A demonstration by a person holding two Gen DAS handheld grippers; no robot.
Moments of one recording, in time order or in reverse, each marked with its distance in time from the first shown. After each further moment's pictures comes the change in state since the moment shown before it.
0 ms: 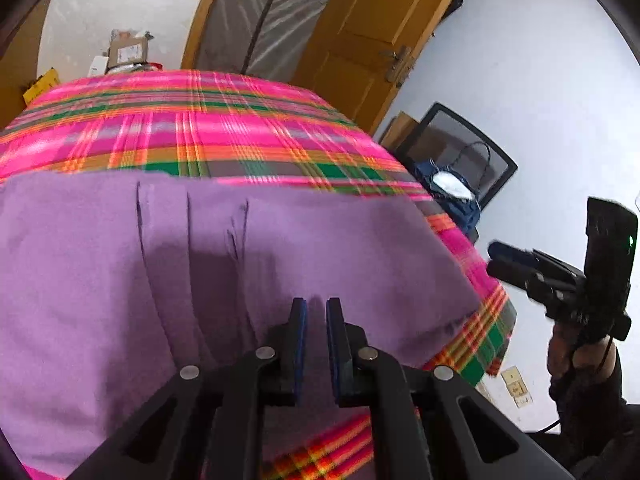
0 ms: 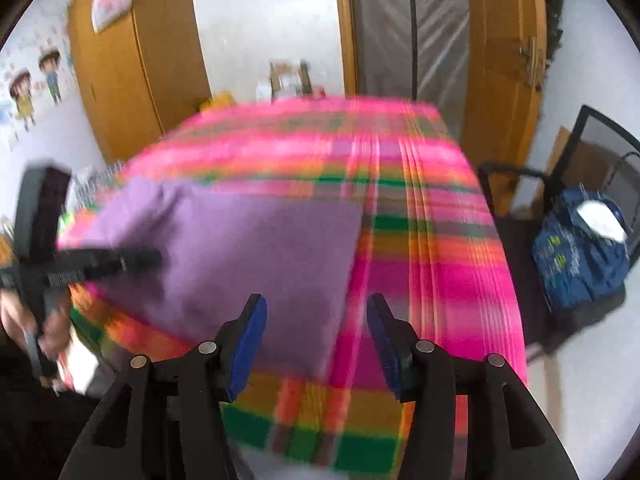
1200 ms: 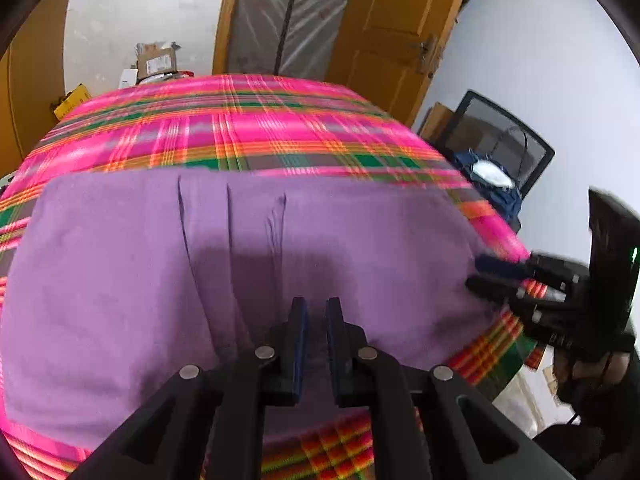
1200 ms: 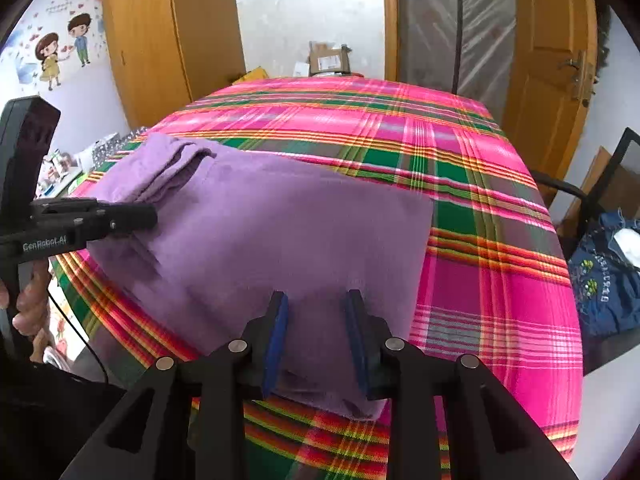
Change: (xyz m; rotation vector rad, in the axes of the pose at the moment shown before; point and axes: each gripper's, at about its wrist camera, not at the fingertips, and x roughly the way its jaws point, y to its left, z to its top) left arm -0.009 -0.007 -0.022 0.054 0.012 0.178; right arm 0.049 0.024 -0.024 -0.133 0.085 0.064
